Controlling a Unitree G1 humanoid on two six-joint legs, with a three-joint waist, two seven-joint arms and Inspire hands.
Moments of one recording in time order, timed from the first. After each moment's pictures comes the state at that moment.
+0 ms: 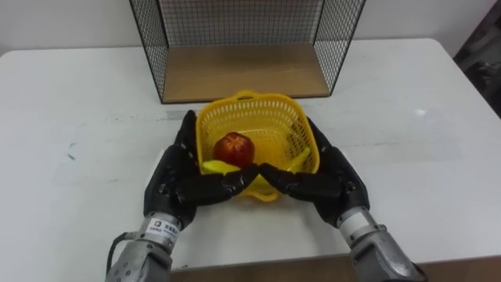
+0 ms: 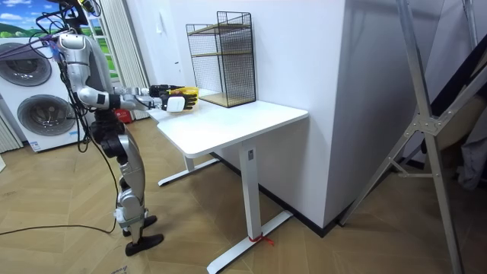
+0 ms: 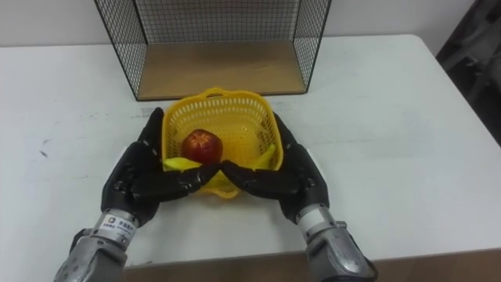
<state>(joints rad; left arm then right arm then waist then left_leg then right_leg) 0.19 0.17 -0.28 -0.06 -0.56 -0.11 0.01 0.13 -0.19 0.24 0.11 0.59 -0.09 0.14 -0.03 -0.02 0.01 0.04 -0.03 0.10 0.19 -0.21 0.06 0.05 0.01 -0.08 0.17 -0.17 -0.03</state>
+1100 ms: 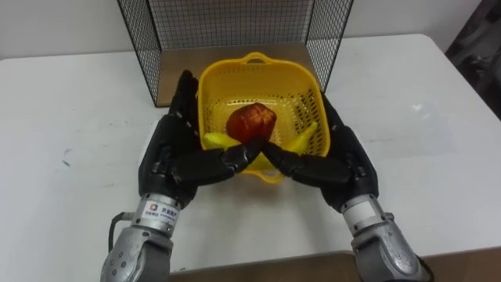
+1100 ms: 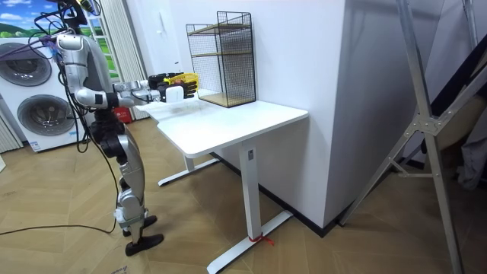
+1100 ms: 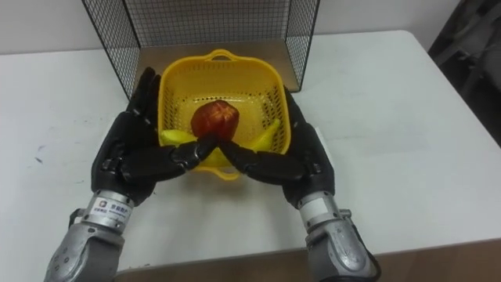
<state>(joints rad) 0.19 0.17 -0.29 -0.20 -0.56 -0.16 0.01 0.14 -0.19 0.25 -0.02 0.58 -0.16 0.06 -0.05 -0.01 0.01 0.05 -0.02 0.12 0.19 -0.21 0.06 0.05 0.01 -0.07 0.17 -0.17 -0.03</state>
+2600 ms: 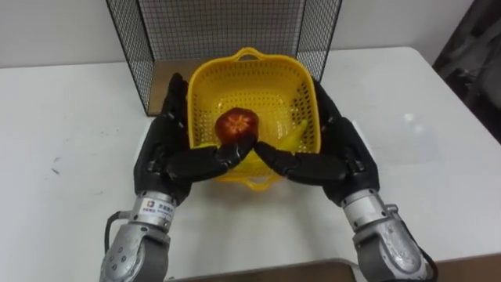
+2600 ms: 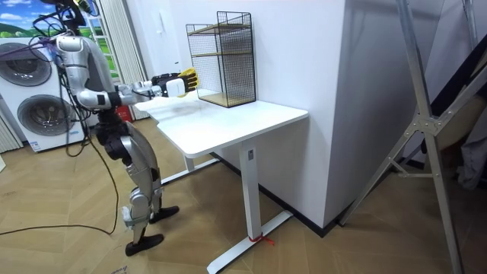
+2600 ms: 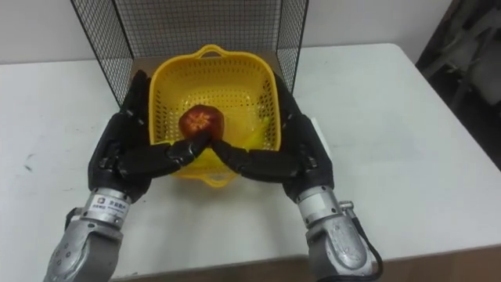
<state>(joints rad) 0.16 0.16 -0.26 -0.15 -0.54 -0.18 0.03 0.13 -0.19 0.24 -0.10 0.48 -0.15 0.07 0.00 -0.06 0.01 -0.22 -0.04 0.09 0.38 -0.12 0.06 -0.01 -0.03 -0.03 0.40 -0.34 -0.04</state>
